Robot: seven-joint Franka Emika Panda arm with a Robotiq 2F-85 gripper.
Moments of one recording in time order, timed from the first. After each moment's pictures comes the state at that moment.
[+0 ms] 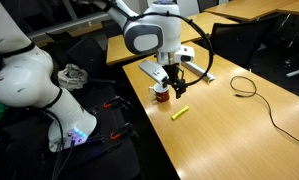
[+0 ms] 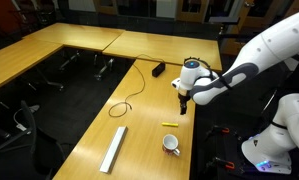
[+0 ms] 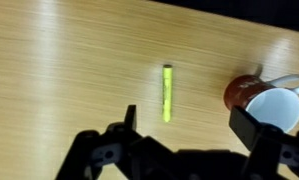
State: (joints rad) arm -0.06 0.08 -0.21 -2.51 -0.03 2.58 -0.41
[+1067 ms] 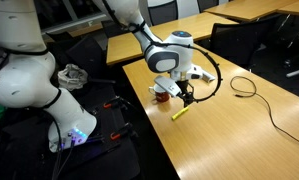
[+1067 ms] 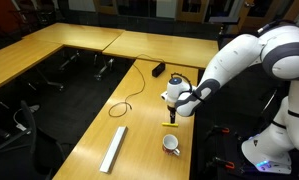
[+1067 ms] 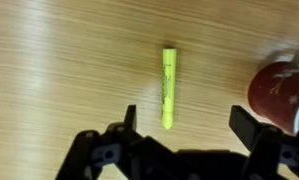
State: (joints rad) arm -0.17 0.44 -0.06 -2.31 0.01 2.71 -0.41
